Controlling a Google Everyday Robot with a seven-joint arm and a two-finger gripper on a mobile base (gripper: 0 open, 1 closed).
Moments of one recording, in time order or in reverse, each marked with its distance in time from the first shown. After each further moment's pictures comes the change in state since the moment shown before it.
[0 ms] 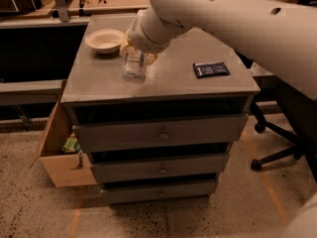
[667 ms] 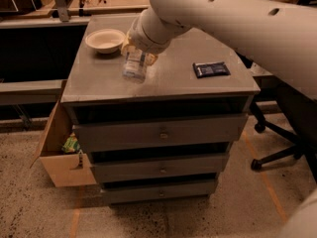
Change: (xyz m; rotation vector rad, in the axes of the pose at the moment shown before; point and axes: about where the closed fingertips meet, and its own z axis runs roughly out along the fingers) arm 0.002 0.004 0.002 -0.014 0.006 0.068
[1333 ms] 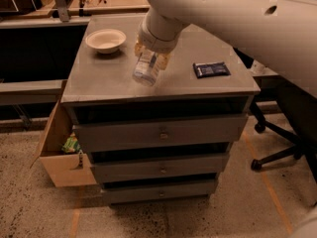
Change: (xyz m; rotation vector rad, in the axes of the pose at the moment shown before) arm 0.001 0.038 -0.021 -0.203 0.018 0.205
